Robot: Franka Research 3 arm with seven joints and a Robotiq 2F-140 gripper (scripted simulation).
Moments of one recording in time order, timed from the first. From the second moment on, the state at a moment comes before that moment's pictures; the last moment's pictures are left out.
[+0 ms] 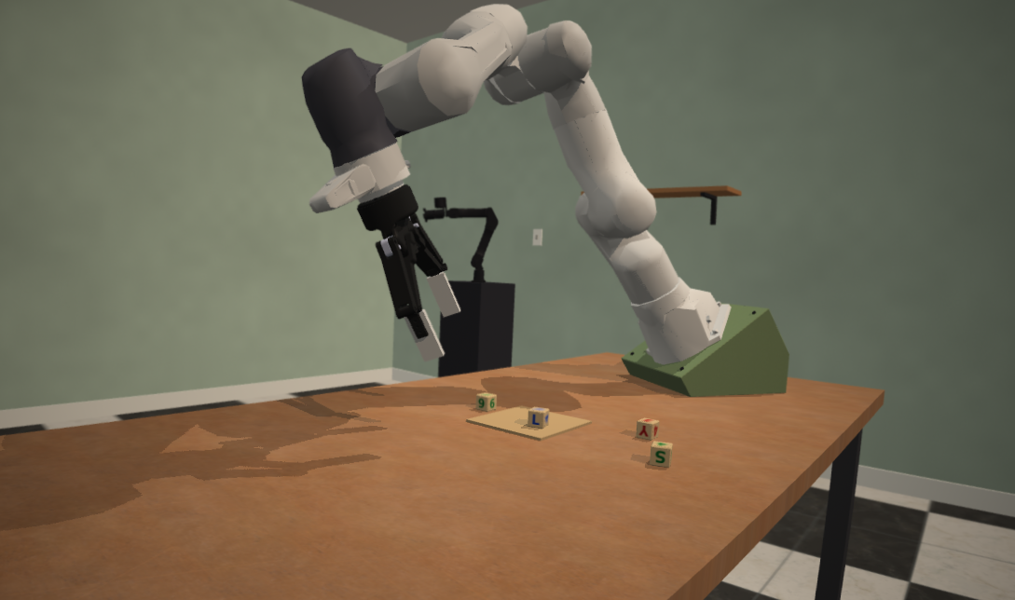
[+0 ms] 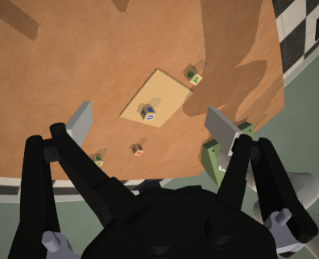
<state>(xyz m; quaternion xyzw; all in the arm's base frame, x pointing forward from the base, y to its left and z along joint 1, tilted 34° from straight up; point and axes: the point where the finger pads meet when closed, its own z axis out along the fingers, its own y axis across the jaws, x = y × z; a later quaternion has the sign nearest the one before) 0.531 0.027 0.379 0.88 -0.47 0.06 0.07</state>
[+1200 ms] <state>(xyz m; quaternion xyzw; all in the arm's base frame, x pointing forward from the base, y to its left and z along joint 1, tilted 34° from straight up) 0.492 0.054 0.311 0.76 -0.59 0.24 0.13</state>
